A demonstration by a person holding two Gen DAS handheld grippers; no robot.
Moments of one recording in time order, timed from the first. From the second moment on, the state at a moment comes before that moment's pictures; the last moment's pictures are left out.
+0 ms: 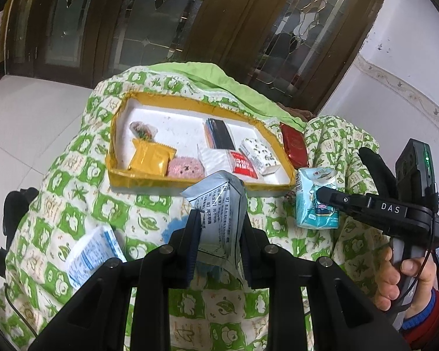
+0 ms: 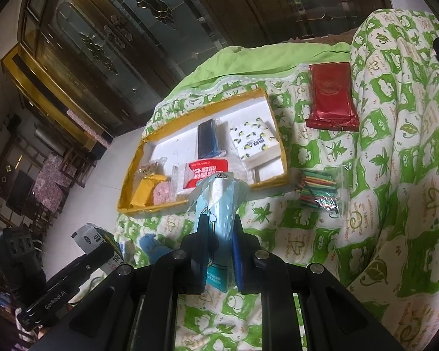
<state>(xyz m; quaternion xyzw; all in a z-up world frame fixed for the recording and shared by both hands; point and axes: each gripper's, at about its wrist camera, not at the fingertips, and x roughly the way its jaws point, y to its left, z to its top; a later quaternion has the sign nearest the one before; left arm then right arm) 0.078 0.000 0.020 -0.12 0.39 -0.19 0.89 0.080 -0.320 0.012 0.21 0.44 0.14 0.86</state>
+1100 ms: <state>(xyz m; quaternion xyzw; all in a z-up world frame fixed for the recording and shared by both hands) 0.220 -0.013 0.030 -0.09 0.42 -0.17 0.89 0.245 -0.310 0.027 0.17 0.45 0.10 0.87</state>
